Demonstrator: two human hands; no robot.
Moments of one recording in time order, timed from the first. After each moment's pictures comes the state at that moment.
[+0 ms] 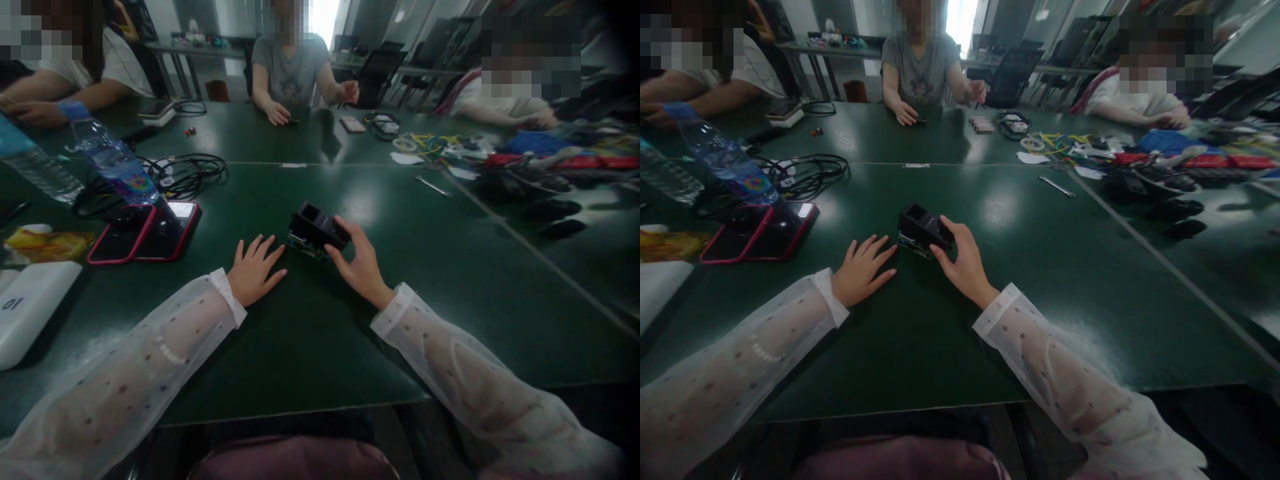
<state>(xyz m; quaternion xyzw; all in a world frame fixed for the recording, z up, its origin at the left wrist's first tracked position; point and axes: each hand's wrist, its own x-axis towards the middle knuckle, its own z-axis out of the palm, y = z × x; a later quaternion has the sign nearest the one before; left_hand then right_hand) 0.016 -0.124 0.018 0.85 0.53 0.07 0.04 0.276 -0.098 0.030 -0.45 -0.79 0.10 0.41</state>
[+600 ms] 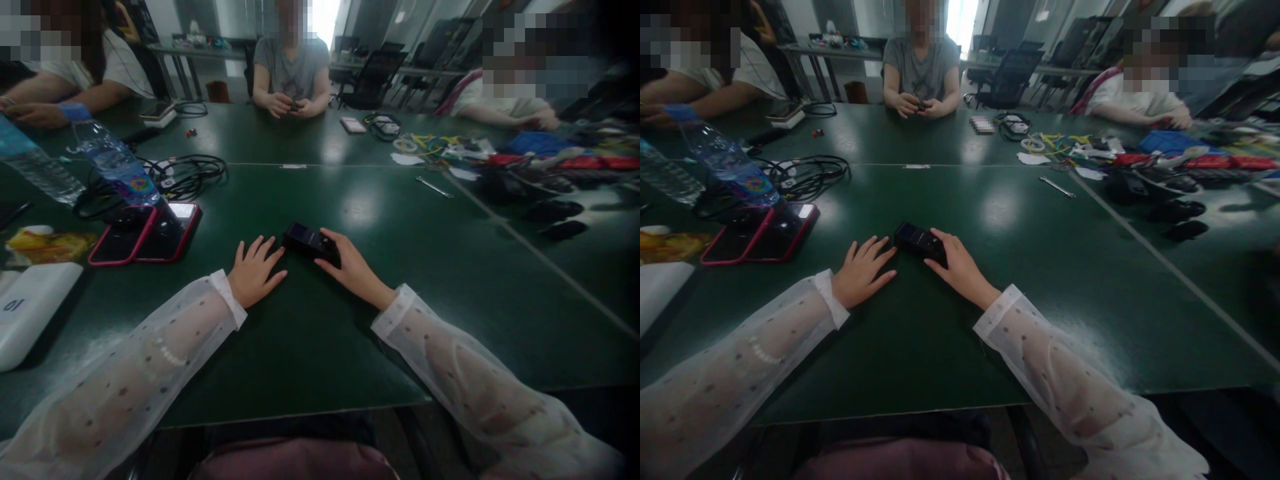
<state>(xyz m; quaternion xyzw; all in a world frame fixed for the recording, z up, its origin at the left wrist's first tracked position) 0.017 -0.123 0.017 0.84 0.53 0.07 0.04 0.280 -0.088 0.014 -0.43 -0.84 0.16 0.29</state>
